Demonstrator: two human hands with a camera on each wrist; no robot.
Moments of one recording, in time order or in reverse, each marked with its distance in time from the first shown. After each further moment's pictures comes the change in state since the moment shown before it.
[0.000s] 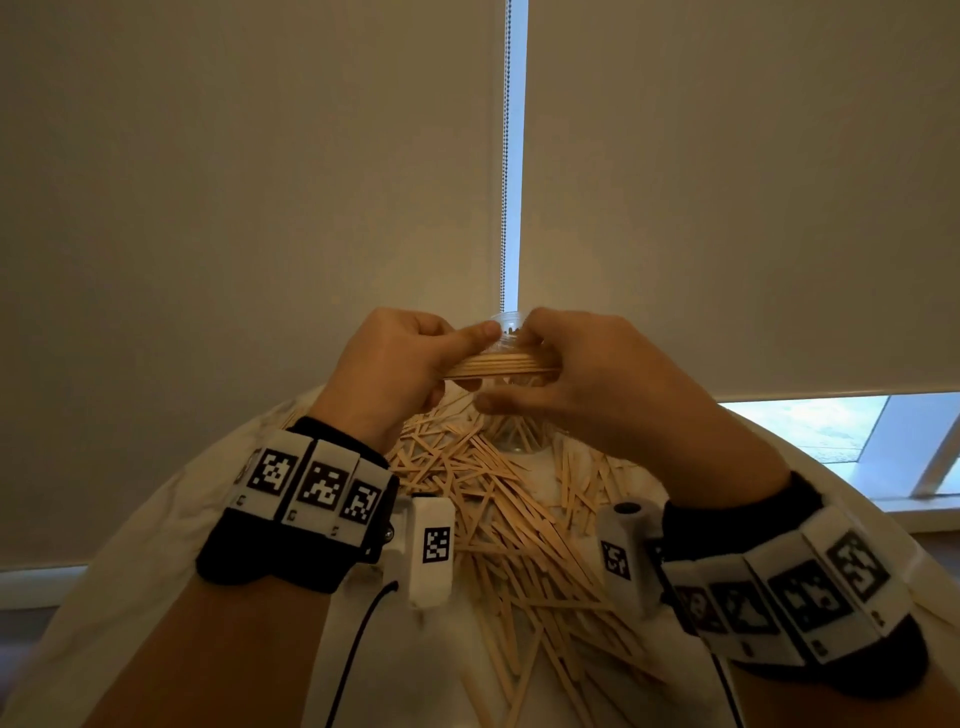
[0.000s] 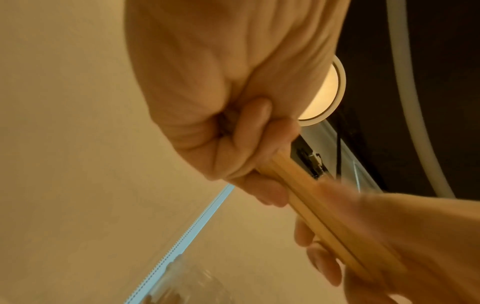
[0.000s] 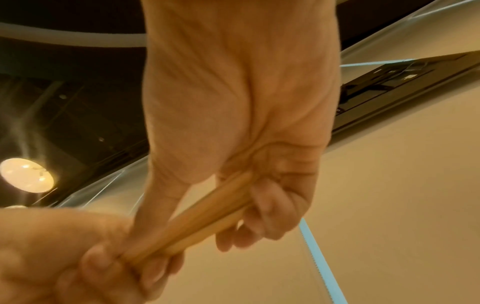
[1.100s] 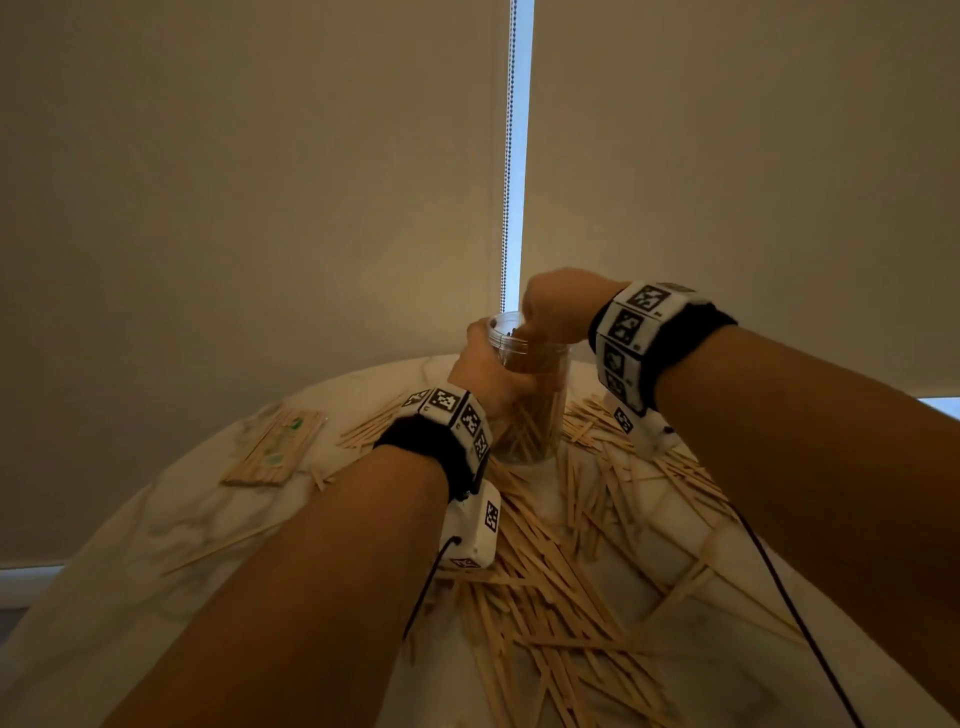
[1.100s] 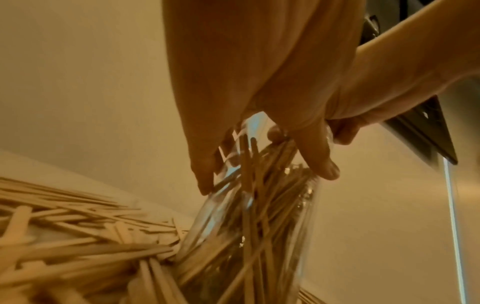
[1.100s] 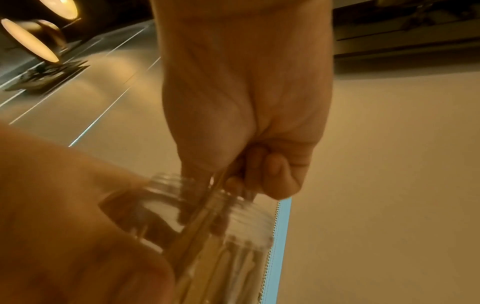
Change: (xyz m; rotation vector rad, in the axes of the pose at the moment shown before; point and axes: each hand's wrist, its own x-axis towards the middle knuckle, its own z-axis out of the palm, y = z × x) left_hand 0.101 -0.075 0.081 0.061 -0.137 -0.146; right_hand 0.160 0.075 0.039 -0.601 -0.333 0.037
